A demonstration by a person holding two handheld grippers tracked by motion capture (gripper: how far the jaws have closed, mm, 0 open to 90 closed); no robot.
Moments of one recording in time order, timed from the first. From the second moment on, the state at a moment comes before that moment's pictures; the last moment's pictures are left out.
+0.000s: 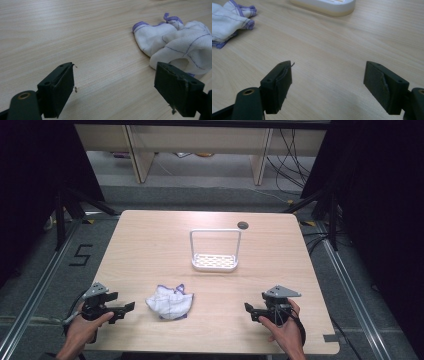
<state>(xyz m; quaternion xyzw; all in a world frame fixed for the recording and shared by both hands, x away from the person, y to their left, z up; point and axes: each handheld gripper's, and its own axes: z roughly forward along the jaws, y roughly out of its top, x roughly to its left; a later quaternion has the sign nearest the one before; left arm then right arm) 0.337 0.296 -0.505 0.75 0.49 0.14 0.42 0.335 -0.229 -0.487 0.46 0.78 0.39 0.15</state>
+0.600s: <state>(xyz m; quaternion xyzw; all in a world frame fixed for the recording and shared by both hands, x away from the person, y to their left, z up) 0.346 0.282 -0.475 0.76 0.46 0.14 0.45 0.338 -0.218 -0.478 0.43 0.79 0.40 0.16</state>
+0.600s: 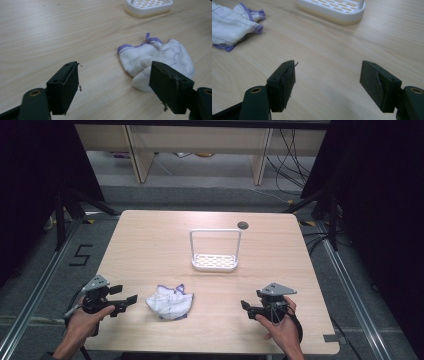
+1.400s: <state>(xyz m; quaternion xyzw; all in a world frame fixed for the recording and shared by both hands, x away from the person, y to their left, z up) 0.380 0.144 -0.467 0.88 0.29 0.08 0.37 0.339 -0.217 -0.478 0.42 0.80 0.39 0.16</state>
